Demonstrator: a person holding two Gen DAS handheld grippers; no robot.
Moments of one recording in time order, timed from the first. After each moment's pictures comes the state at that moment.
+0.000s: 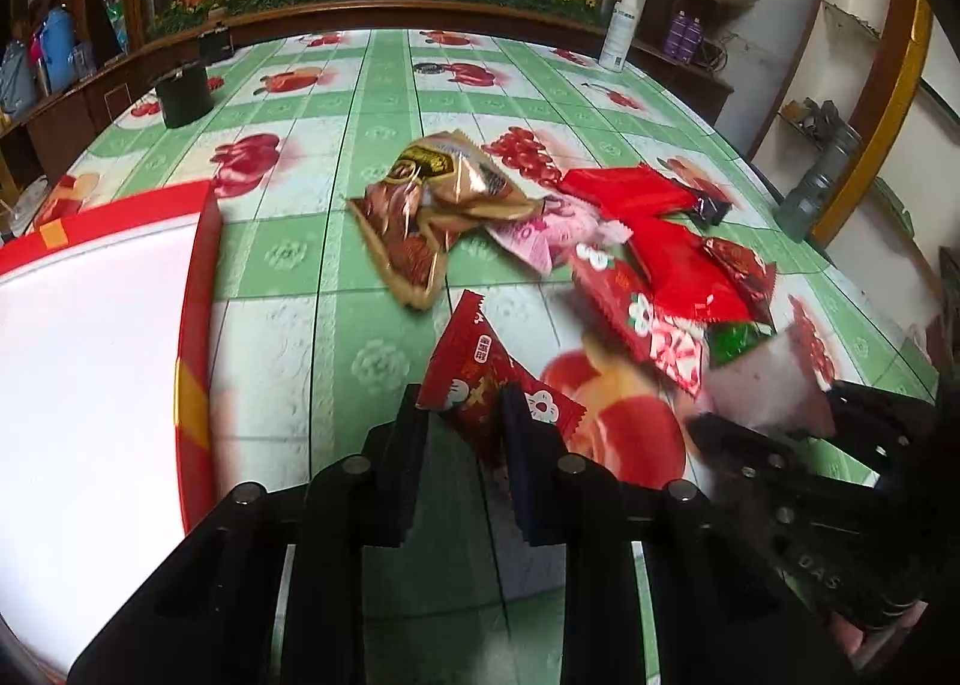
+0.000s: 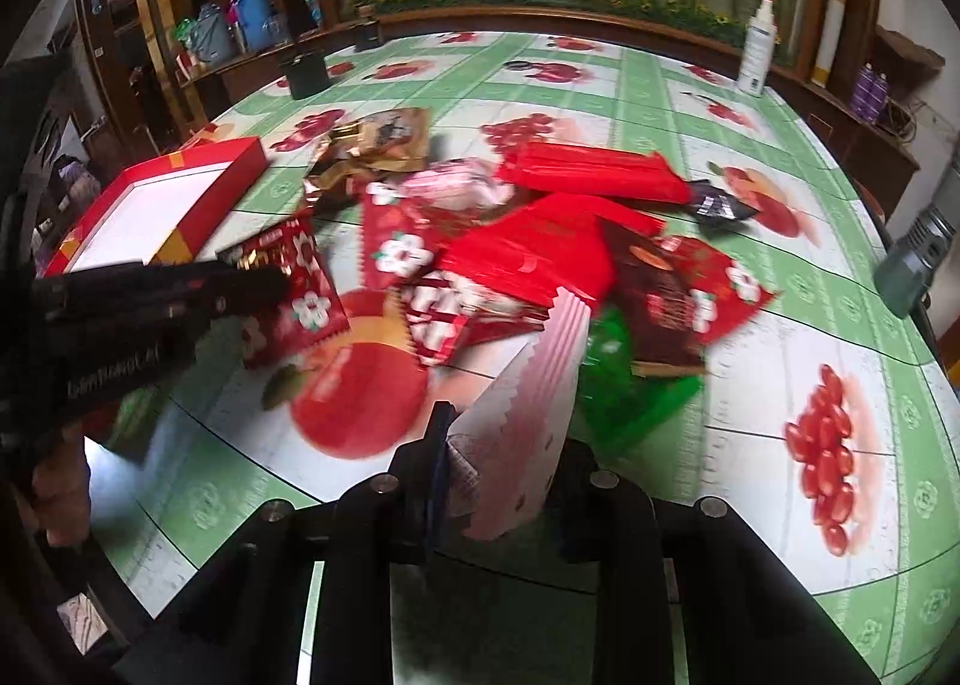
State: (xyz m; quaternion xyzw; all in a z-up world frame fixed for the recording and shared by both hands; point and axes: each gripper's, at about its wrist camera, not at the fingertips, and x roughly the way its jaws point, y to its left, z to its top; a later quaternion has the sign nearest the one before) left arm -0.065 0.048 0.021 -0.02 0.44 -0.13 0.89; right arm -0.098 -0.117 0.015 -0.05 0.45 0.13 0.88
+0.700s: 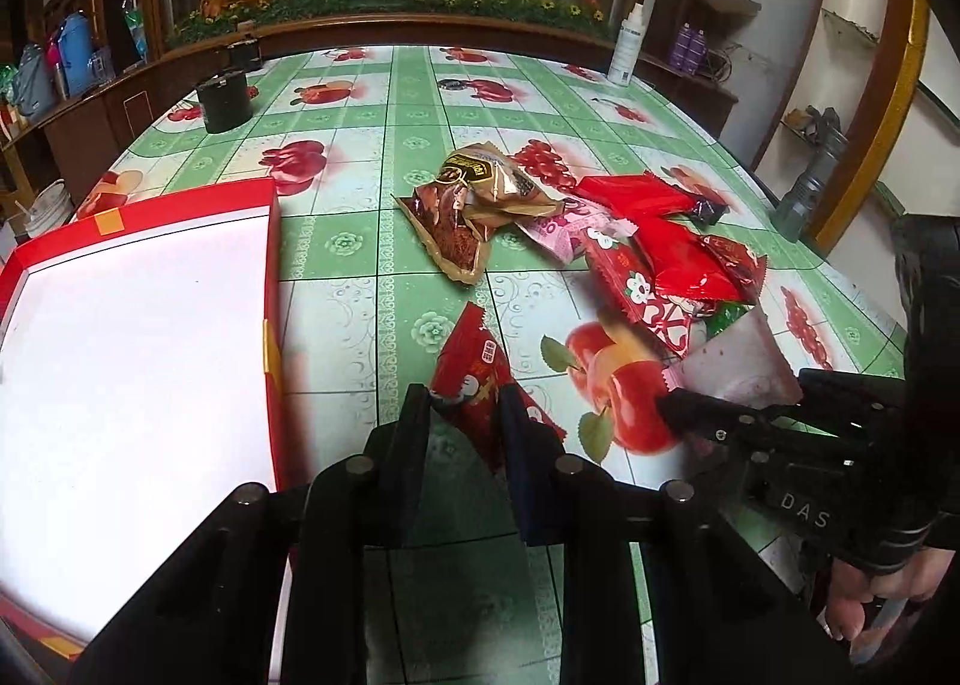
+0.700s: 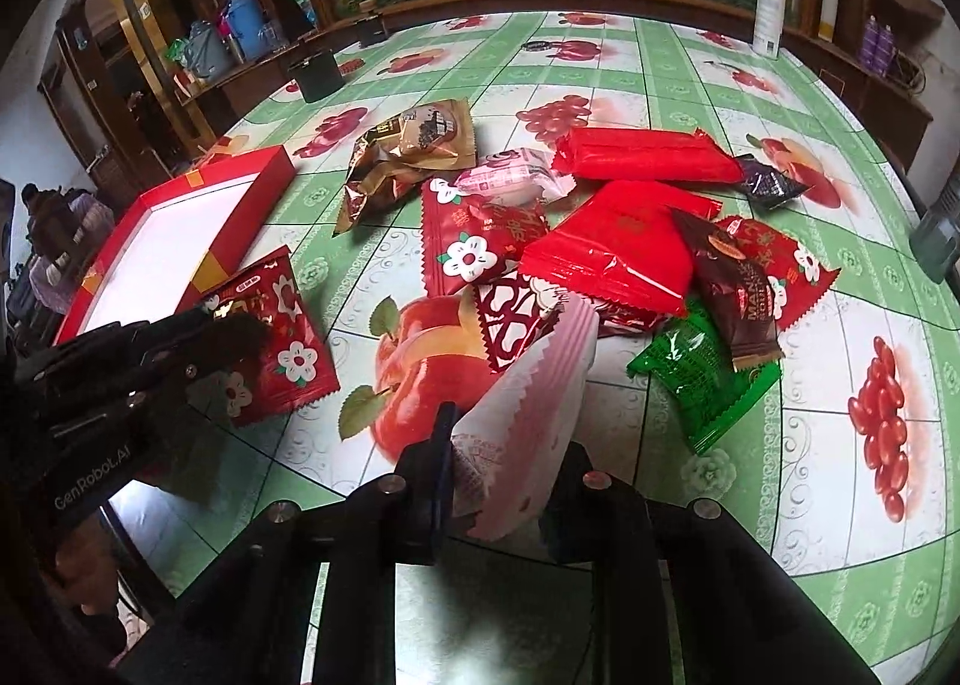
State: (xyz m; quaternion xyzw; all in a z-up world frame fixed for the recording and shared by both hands) left arm -0.094 0.071 0.035 -0.01 0.43 -0.11 0.90; right arm -0.094 -0.099 0.017 0.01 0.49 0.14 0.86
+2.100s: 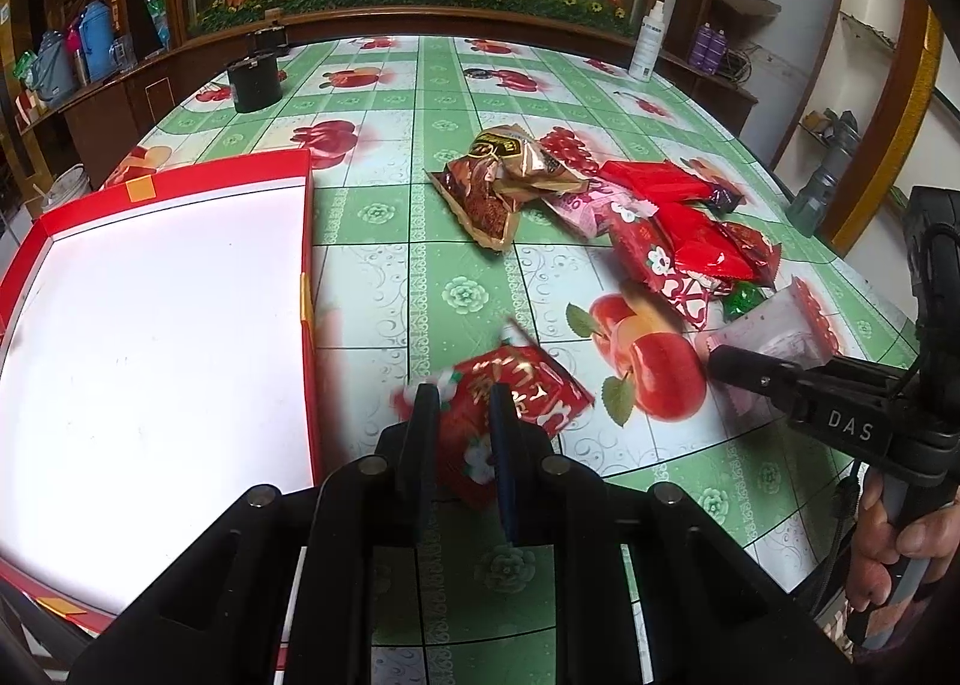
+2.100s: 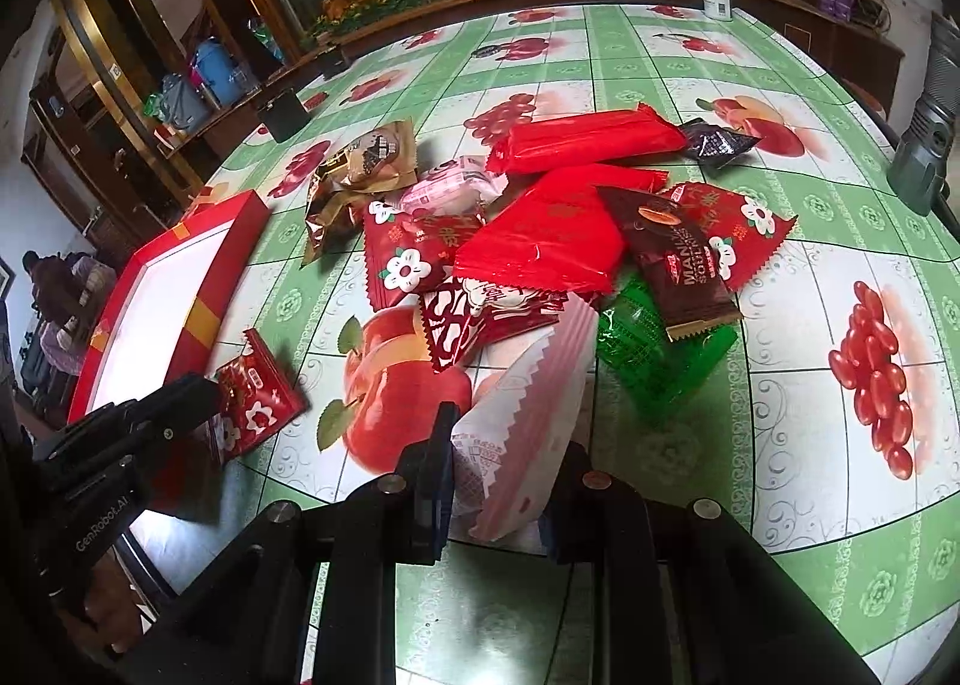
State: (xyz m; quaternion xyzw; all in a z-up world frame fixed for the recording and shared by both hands) left arm -0.107 0.081 0.028 -0.02 0.43 -0.09 0.90; right arm -0.096 -0.127 0.017 0.08 0.48 0.12 0.86
